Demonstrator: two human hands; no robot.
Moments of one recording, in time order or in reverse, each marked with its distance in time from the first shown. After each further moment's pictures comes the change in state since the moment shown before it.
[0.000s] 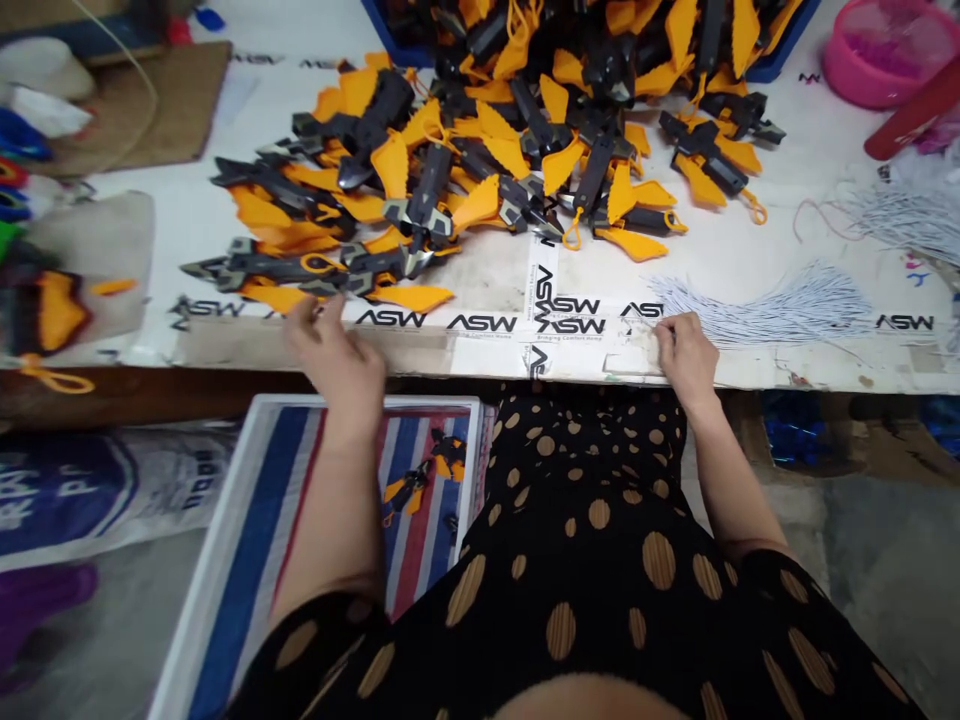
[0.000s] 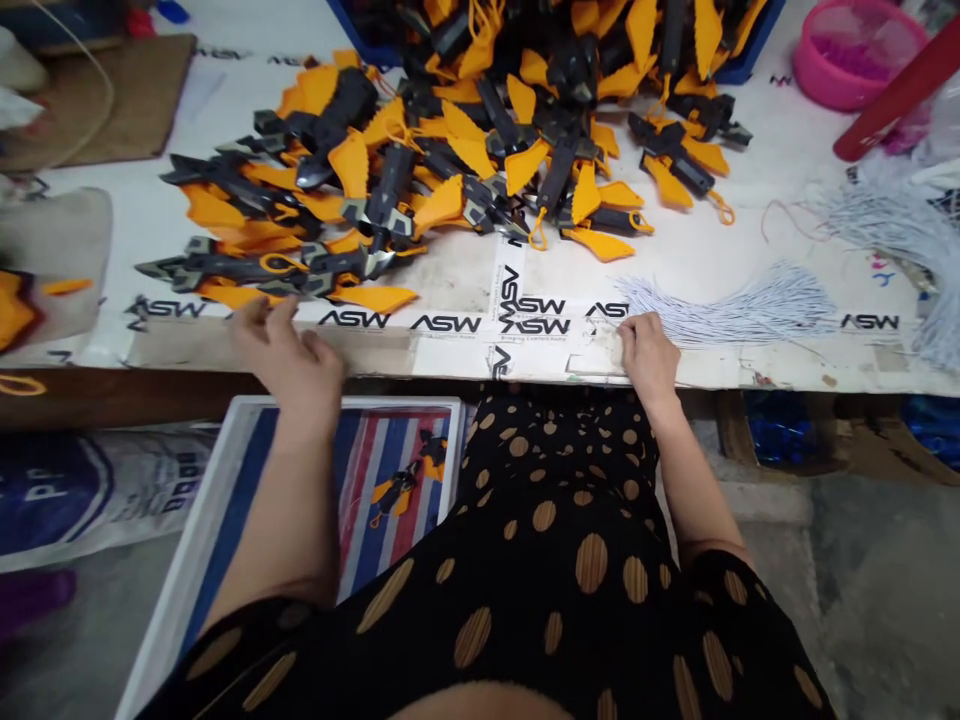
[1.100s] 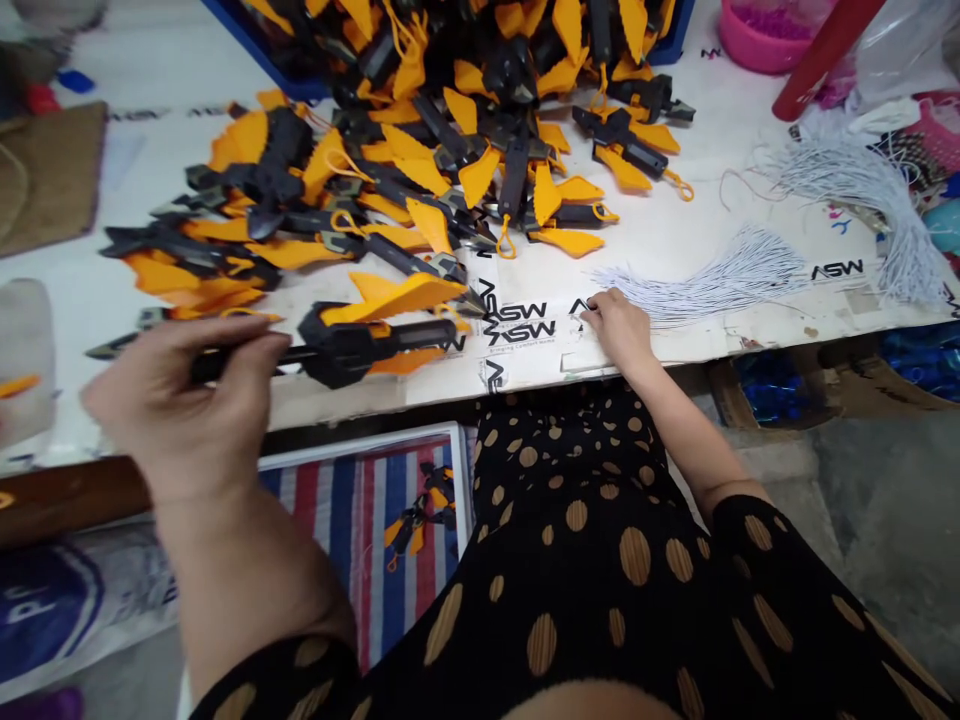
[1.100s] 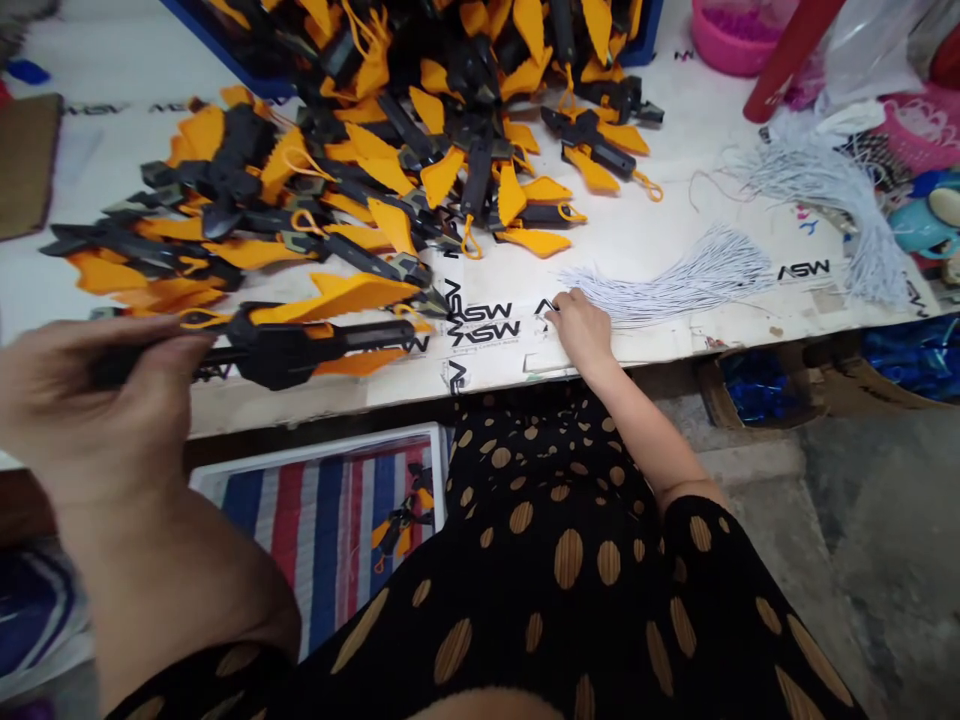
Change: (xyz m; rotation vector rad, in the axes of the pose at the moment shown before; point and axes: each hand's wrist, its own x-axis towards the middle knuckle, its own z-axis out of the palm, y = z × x) left_hand 0.033 0.102 -0.106 -0.390 0.067 0.178; right_hand 0.024 -0.043 -0.005 -0.138 -0.243 0.029
